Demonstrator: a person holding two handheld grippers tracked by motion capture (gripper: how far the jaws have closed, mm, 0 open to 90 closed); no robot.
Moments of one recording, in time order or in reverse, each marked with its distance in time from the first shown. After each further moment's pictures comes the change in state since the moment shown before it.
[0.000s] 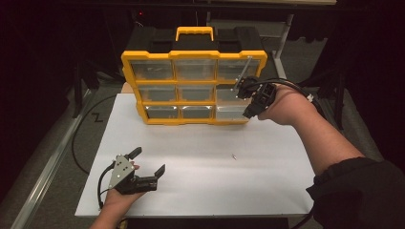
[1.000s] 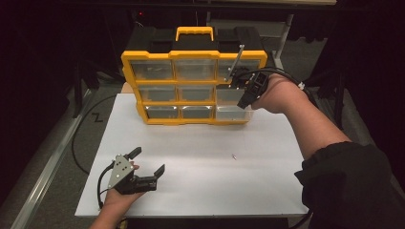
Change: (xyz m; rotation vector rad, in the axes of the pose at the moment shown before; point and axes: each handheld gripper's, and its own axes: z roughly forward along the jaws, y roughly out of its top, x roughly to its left) left arm 0.001 0.000 0.000 0.000 -0.003 -0.005; right arm -0.015 0.025 -0.002 -0.003 -0.016 -0.009
